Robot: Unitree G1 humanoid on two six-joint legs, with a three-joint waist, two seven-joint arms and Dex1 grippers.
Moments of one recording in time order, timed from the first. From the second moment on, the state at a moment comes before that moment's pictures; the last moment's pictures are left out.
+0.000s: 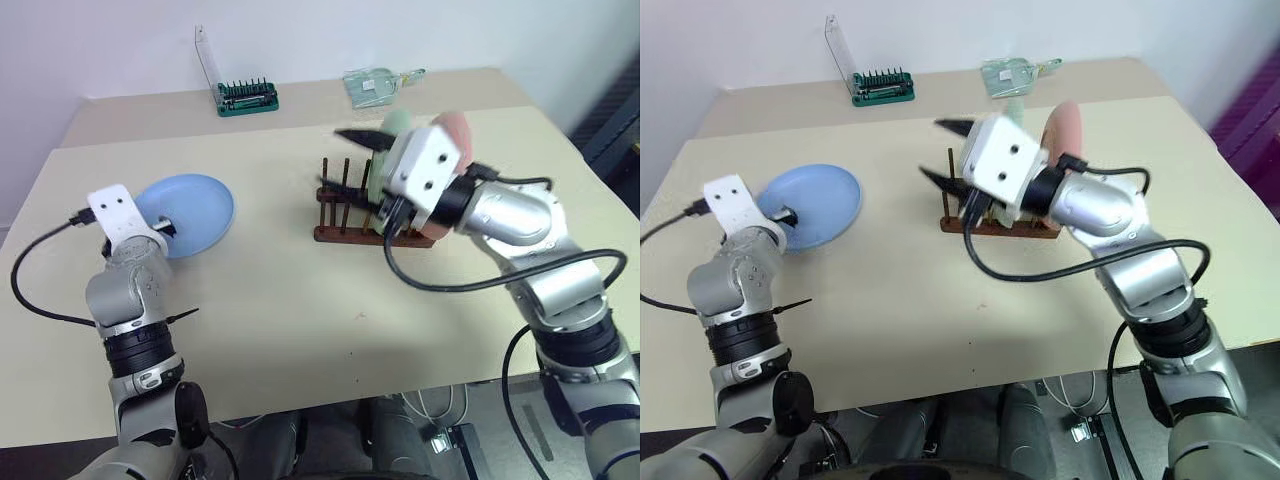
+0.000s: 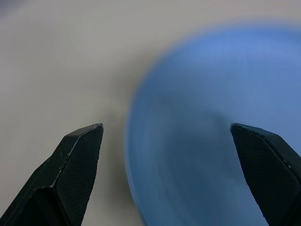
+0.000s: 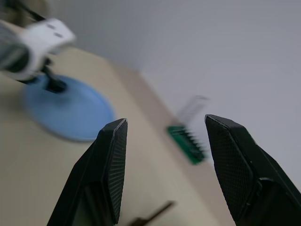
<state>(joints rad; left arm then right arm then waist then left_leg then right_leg) -0.56 0.20 0.50 -0.07 -0.17 1.06 0.33 -0.68 -0.63 0.24 -0.48 0.26 0.39 0.61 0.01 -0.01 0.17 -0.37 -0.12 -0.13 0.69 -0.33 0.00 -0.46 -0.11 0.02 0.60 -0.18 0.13</state>
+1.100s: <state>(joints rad) -0.67 0.12 0.31 -0.39 -0.43 0.78 0.03 -0.84 -0.46 0.50 0.07 -0.45 -0.11 0.53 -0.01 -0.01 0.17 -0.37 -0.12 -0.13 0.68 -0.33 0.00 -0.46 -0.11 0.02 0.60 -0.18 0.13</state>
